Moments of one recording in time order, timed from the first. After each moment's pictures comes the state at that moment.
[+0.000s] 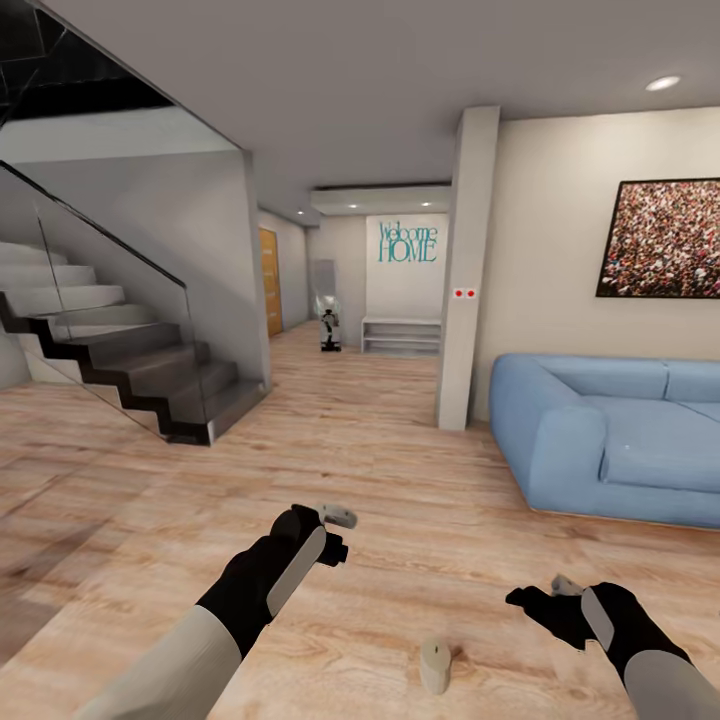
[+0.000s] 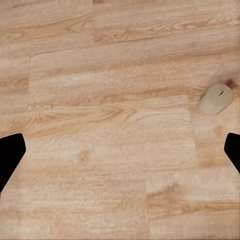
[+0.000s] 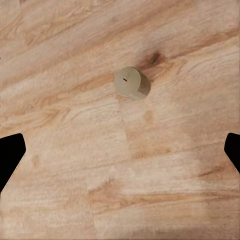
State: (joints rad) left arm -0.68 -0.12 -0.52 -0.92 0.48 0.95 0.44; right arm -0.63 -0.18 -0.50 -0.43 -0.01 0.68 0.23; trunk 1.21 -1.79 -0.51
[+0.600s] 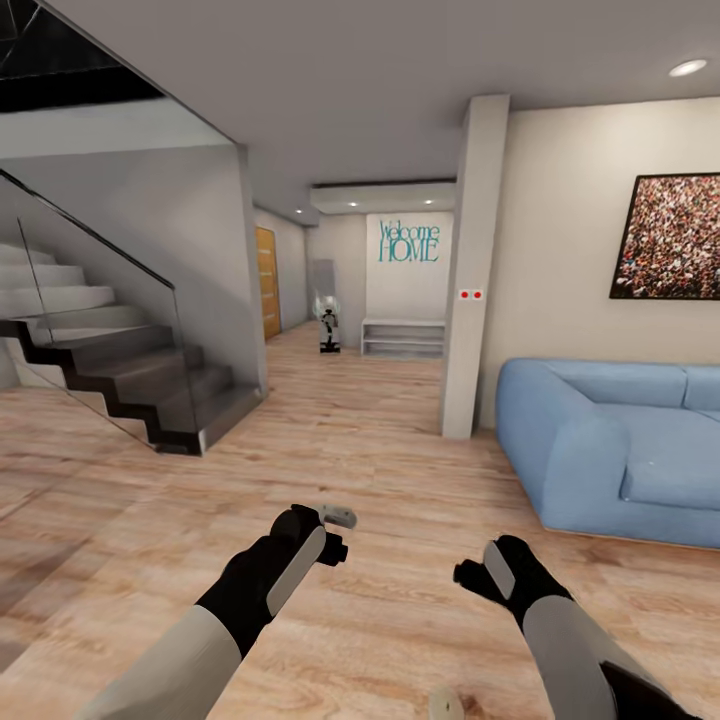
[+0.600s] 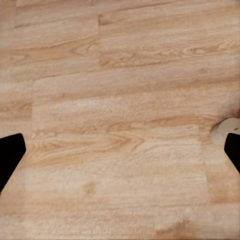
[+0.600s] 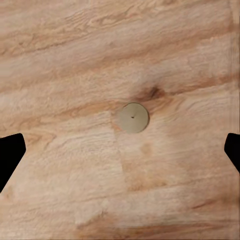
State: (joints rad) left arm -0.68 -0.11 -0.52 -0.92 0.48 0.95 0.44; right arm -0.76 0.06 -0.44 -0.40 0.01 0.66 -0.23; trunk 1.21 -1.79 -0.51
